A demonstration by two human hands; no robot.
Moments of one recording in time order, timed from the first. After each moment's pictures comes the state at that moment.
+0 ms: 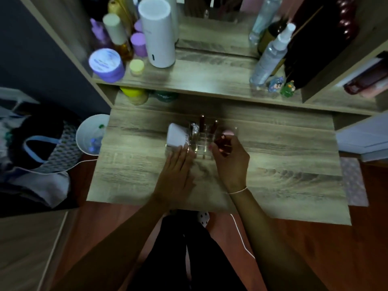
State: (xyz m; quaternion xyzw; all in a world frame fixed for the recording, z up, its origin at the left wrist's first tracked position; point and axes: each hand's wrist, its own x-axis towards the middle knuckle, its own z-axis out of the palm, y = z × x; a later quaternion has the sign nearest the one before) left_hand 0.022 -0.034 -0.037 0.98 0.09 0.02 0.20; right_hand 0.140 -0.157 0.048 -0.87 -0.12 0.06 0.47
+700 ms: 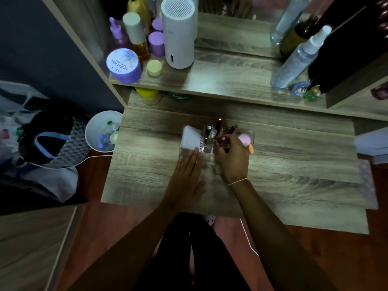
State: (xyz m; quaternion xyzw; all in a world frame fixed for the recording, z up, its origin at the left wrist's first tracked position) left_hand 0.015 -0.024 -0.044 0.97 0.09 0.01 0.21; right_hand 0.154 -0.115 0.009 -0.92 -0.15 0.10 0.35
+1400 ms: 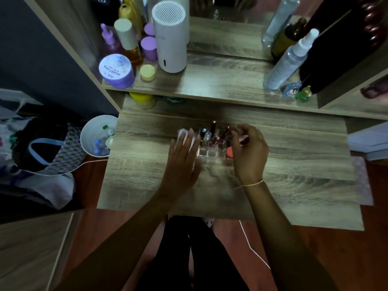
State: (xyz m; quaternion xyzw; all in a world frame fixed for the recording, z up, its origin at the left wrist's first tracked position) left_hand 0.051 -0.008 0.004 0.95 0.12 0.12 0.25; right_hand 0.171 -0.137 0.057 -0.90 -0.16 -0.07 0.40
